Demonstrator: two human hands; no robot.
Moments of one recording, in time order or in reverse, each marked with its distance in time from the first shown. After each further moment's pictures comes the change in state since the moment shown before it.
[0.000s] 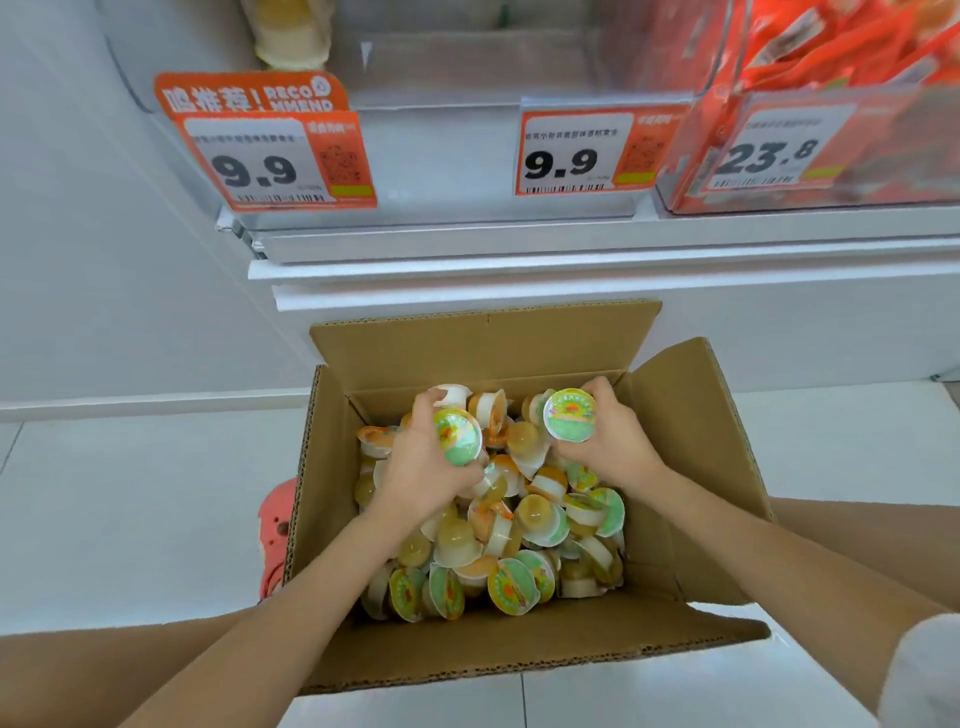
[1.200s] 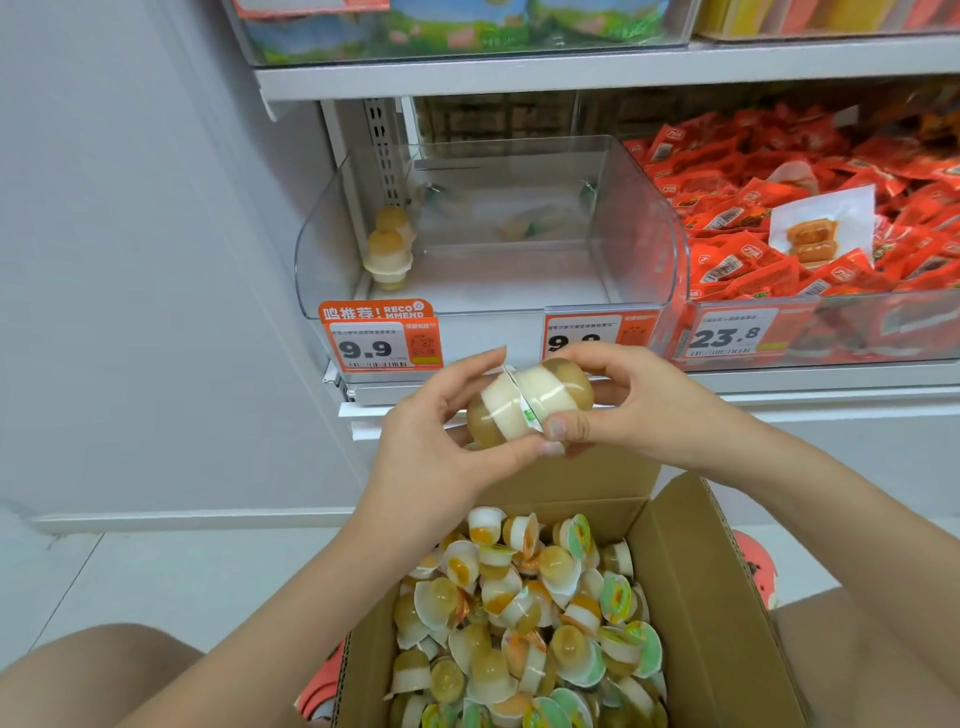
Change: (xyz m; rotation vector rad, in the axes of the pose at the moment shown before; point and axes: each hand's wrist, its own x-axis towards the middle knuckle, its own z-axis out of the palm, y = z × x) left_hand -0.062 0.159 -0.126 -0.472 0.186 0.386; right_hand -0.053 -0.225 -0.136 0.374 -0.314 -0.443
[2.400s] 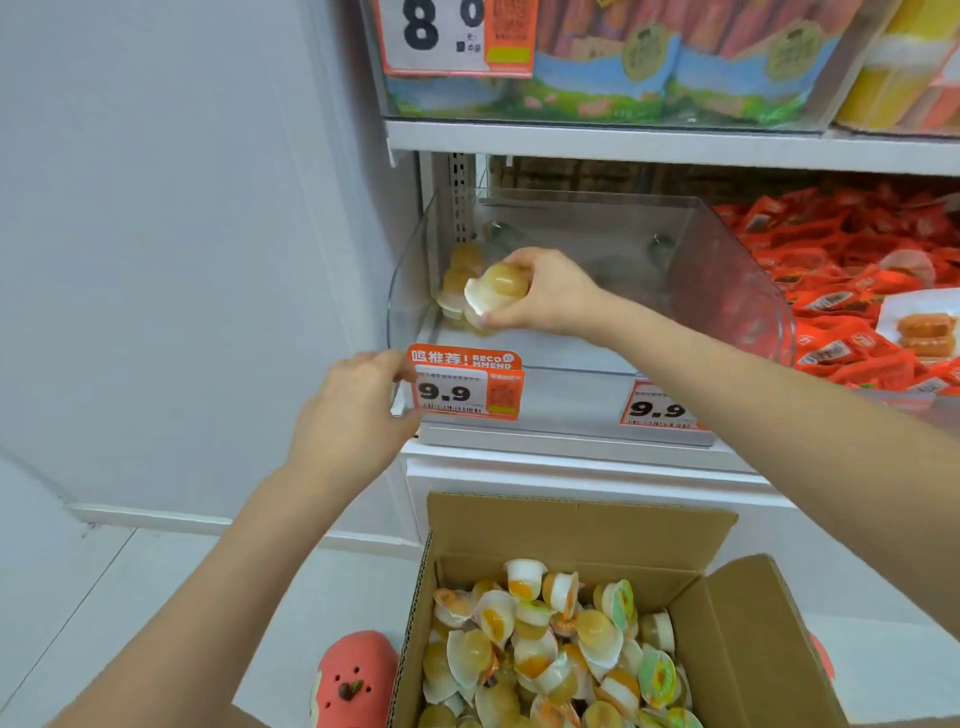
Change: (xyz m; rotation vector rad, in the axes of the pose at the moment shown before) left_hand 0.068 -0.027 -0.120 0.953 0.188 -0.071; right_hand 0.208 -0.034 0.018 -0.594 0.196 -0.038
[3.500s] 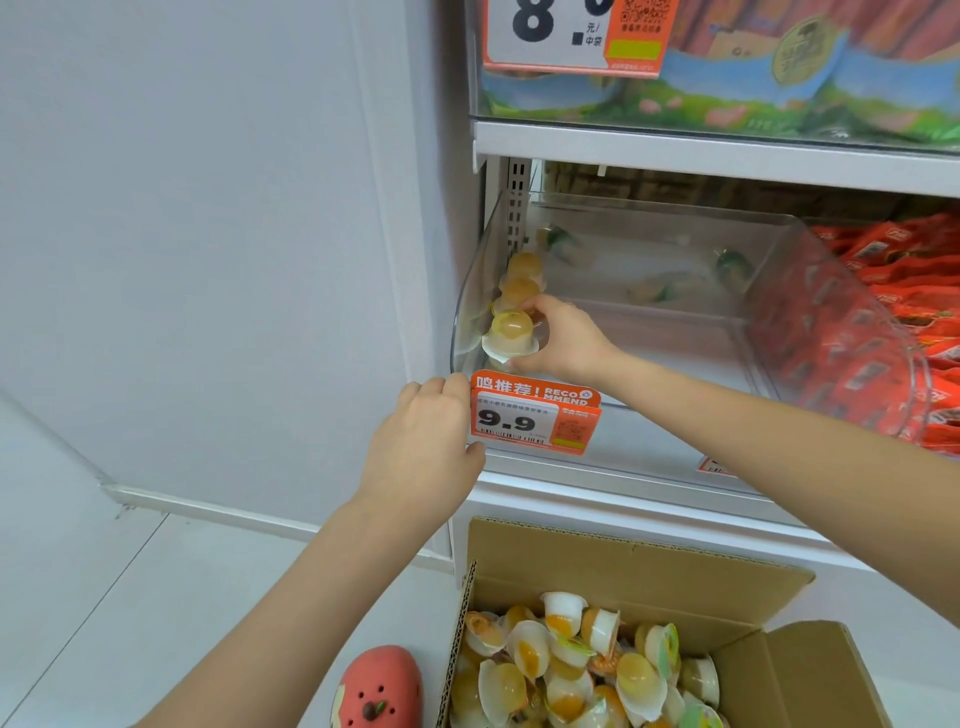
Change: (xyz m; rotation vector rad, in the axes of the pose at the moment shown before) left_hand 0.013 -0.004 0.015 0.089 -0.032 0.018; right_hand 0.049 0.031 0.072 -0.046 -0.070 -0.043
